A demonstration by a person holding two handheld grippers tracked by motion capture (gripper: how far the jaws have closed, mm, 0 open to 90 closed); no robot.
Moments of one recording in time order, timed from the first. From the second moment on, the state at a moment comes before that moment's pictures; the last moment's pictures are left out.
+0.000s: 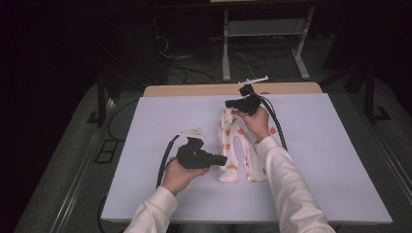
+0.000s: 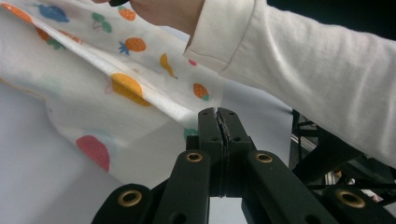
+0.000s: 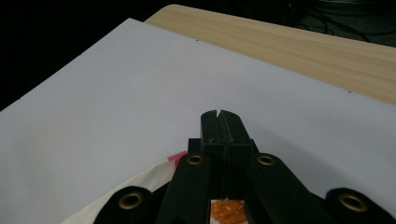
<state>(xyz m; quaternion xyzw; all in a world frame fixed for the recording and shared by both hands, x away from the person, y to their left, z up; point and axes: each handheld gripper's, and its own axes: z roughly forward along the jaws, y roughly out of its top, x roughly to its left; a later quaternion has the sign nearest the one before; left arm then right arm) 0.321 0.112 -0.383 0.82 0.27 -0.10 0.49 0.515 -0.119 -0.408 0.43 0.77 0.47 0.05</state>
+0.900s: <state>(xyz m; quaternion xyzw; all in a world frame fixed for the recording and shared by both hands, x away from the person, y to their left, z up) 0.335 0.058 -0.380 0.82 0.24 -0.13 0.50 0.522 -0.163 -0.408 0.41 0.77 0.49 0.04</state>
